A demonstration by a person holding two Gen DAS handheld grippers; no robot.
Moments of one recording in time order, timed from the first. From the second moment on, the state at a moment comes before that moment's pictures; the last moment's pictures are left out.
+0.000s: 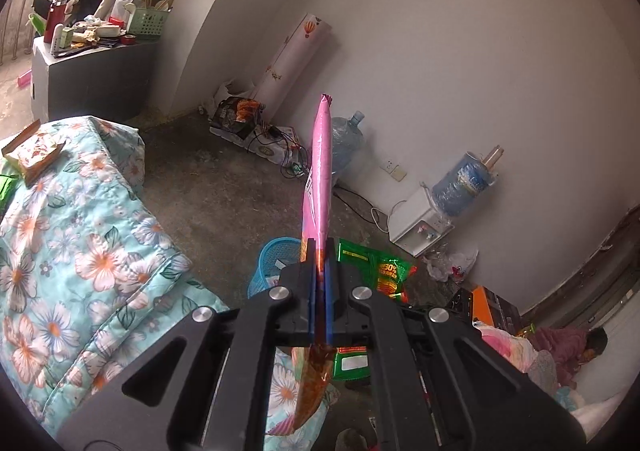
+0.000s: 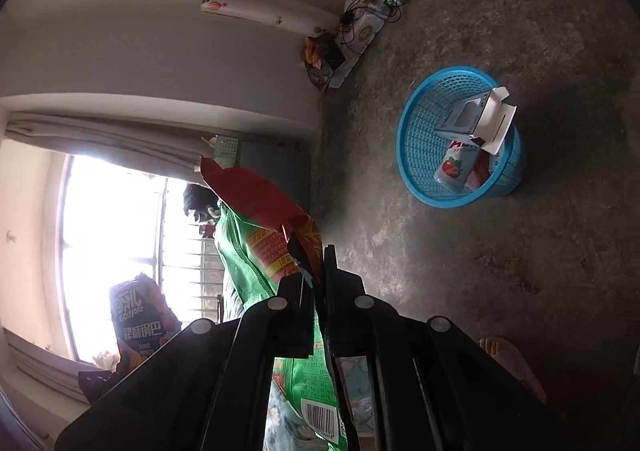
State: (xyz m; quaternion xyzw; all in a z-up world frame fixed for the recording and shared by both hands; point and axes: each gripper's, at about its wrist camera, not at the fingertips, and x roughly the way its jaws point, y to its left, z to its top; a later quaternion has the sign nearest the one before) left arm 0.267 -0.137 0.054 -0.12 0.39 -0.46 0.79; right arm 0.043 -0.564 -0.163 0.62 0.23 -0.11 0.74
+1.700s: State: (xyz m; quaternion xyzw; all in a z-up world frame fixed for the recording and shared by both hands) left arm 0.289 -0.552 -0.157 0.29 0.38 -0.49 0.73; right arm 0.027 -0.605 -0.270 0.60 0.24 -0.33 0.69
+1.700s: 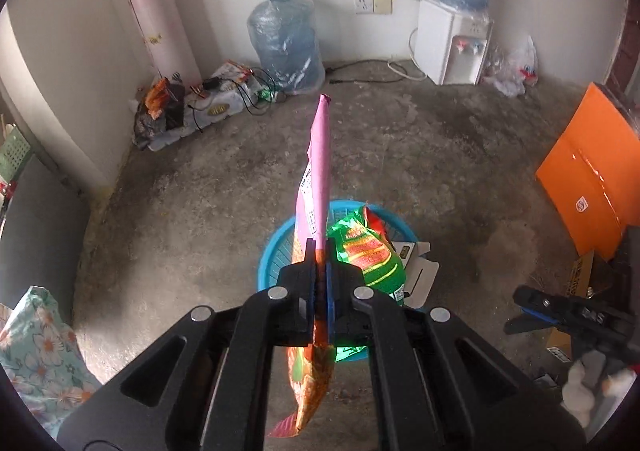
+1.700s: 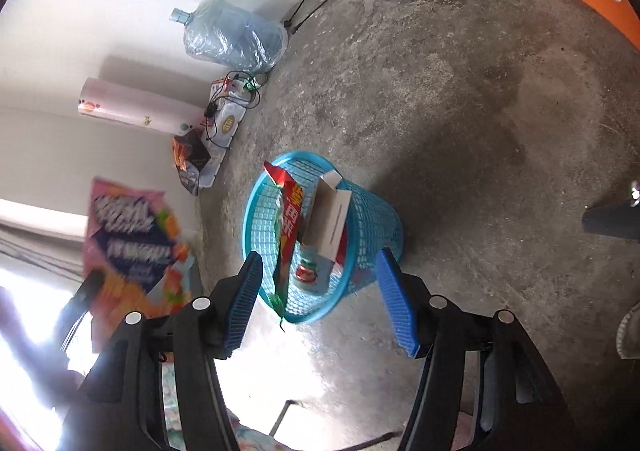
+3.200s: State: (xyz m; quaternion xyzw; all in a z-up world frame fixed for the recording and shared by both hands) left arm 0.118 -0.046 0.028 0.02 0.32 -0.07 0.94; right arm 0.042 -0.273 0.025 0.03 0.22 -0.06 0.97
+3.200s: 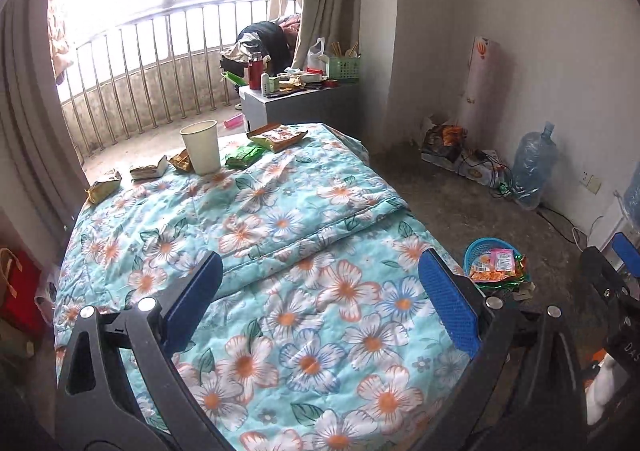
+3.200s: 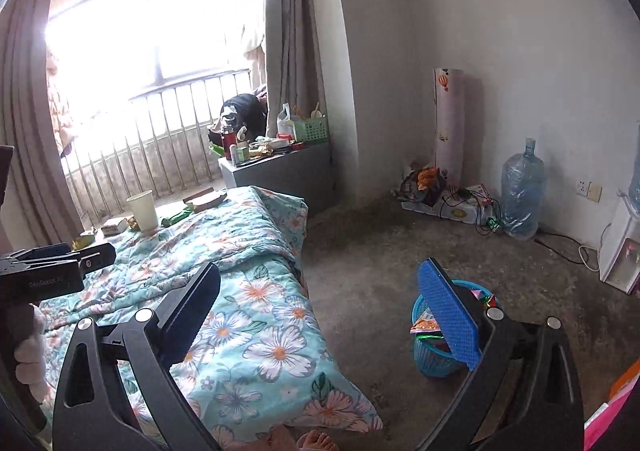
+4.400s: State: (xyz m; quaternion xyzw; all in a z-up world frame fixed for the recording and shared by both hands) left arm 0.054 -0.054 -0.026 -0.02 0.43 -0.06 0.90; right arm -0.001 -0.275 -0.022 -0.01 0.40 -0.10 0.91
